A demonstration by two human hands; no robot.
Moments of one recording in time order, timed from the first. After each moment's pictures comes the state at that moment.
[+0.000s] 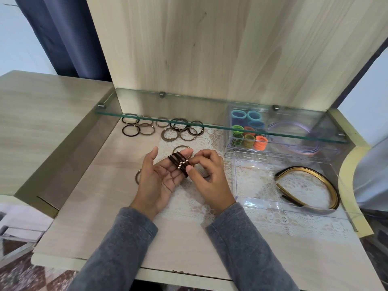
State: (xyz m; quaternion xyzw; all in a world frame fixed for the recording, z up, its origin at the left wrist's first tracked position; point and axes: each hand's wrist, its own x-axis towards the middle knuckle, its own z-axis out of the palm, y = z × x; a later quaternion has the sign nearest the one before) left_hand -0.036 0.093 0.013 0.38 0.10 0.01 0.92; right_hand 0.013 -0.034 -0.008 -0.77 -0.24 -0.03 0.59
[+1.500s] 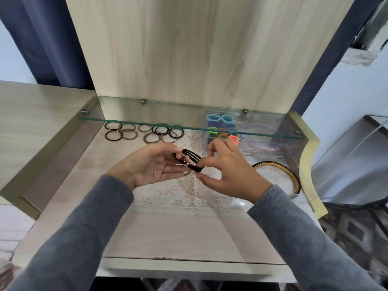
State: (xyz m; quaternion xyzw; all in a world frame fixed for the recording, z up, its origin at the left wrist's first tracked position) left_hand -0.025 0.096 0.076 0.56 0.08 -0.25 0.79; right_hand 0.013 -0.126 0.071 -0.87 -0.44 -0.14 0.17
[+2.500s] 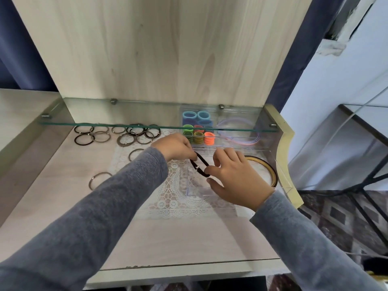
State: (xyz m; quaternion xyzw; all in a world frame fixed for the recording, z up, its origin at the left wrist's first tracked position) left_hand 0.061 0.002 0.077 0.95 0.05 -0.13 0.29; right_hand 0.018 -0.194 0.047 -0.90 -0.38 -0.21 -0.03
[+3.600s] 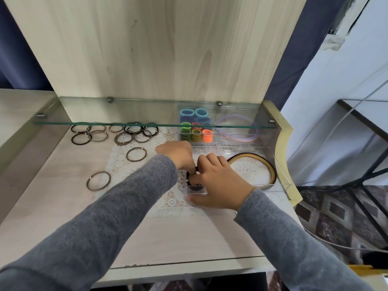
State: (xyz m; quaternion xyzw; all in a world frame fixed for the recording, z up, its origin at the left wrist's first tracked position) left_hand 0.054 -0.024 0.068 0.98 0.06 -0.16 0.09; right_hand 0.010 -0.165 0.040 -0.91 -0.40 -0.07 -0.03
